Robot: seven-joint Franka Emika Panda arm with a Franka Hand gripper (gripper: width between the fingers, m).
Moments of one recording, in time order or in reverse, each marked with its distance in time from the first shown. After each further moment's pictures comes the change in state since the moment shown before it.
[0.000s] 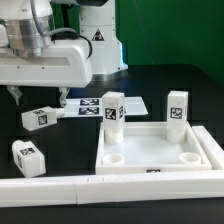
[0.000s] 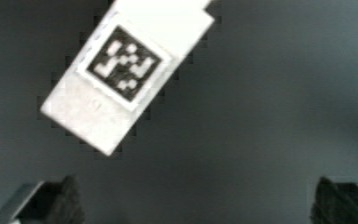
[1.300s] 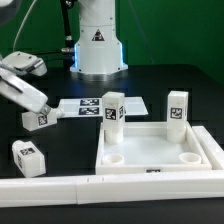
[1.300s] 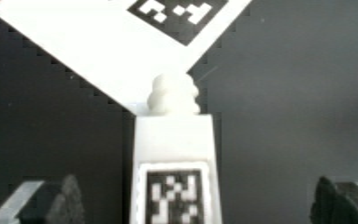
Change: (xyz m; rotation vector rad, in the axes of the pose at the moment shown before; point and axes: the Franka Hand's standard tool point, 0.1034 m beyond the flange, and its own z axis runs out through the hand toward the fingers) arm -0.024 0.028 0.020 0.280 -0.737 0.507
